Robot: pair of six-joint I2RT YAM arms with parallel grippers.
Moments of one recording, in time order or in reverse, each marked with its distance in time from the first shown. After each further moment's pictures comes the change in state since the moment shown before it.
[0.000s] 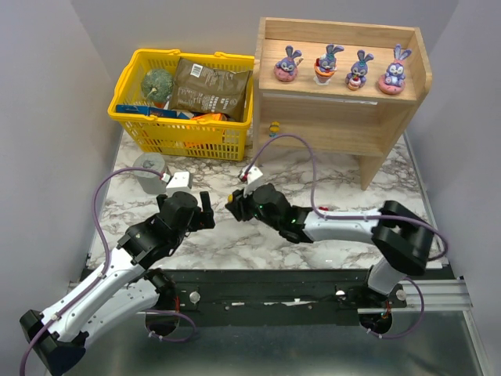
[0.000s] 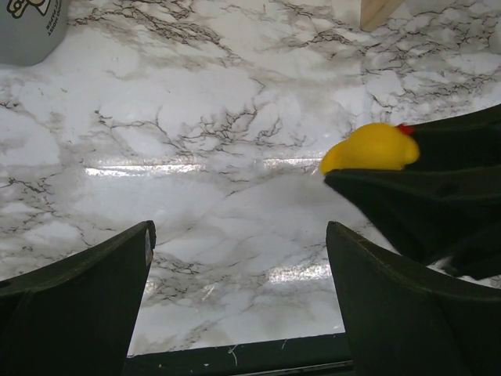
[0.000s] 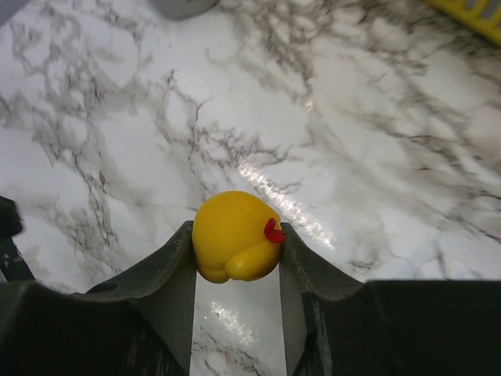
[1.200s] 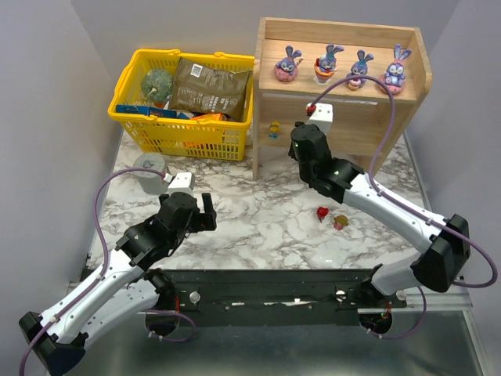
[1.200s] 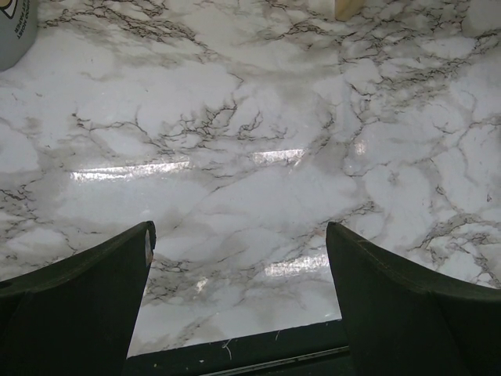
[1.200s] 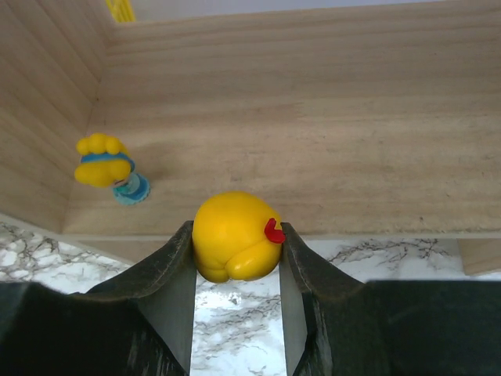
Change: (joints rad) left arm 0.000 -0.016 0.000 0.009 0.061 0.027; right arm -0.292 -0.315 0.352 -0.698 0.608 0.106
